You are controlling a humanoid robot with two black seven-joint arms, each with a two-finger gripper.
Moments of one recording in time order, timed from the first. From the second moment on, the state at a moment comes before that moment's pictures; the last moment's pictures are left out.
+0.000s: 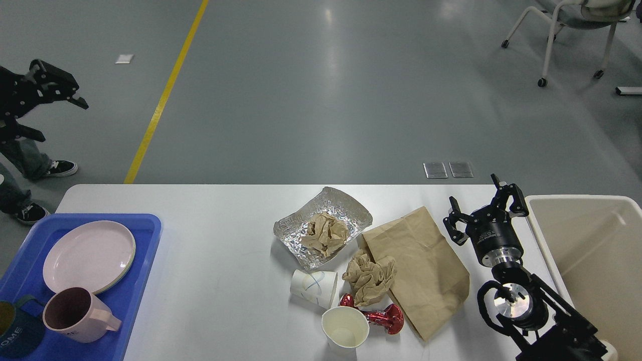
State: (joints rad) left arm -1.87 0.75 1.04 -0.64 -0.13 -0.95 0.17; right arm 0.26 -0.16 1.13 0.92 -0.25 0.16 0.38
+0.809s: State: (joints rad) left arm -1.18 0.77 -0.42 -0.61 -0.13 -0.84 0.15; right arm 0.26 -0.16 1.13 0.92 -0.25 0.16 0.38
